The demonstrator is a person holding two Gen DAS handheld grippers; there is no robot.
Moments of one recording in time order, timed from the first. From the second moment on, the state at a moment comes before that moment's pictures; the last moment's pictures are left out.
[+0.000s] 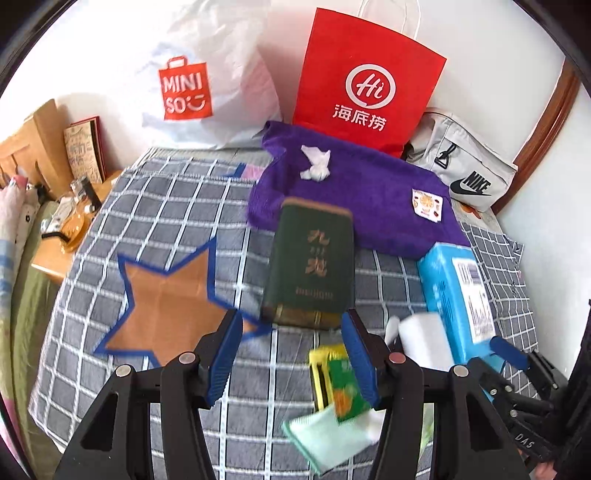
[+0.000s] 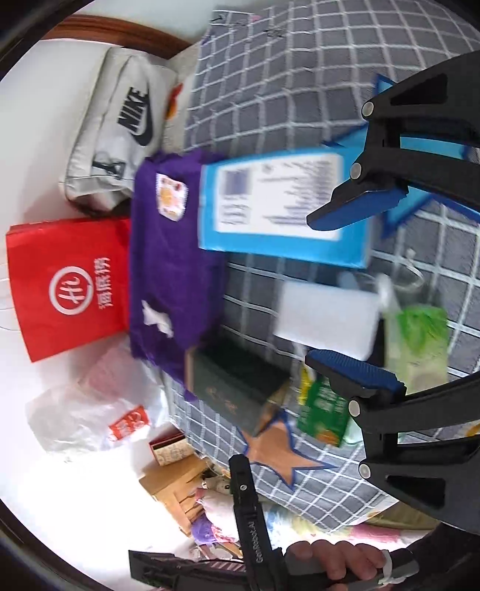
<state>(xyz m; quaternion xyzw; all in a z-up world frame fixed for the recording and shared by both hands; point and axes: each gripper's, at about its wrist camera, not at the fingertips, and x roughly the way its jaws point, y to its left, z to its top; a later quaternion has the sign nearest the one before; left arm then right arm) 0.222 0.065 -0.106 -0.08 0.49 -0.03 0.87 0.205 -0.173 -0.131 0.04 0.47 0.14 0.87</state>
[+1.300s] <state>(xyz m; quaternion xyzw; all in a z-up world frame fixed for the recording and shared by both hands) 0.176 0.052 -0.151 -0.15 0.48 -0.11 0.86 0.120 -0.205 -0.135 0.05 0.41 0.14 0.90</state>
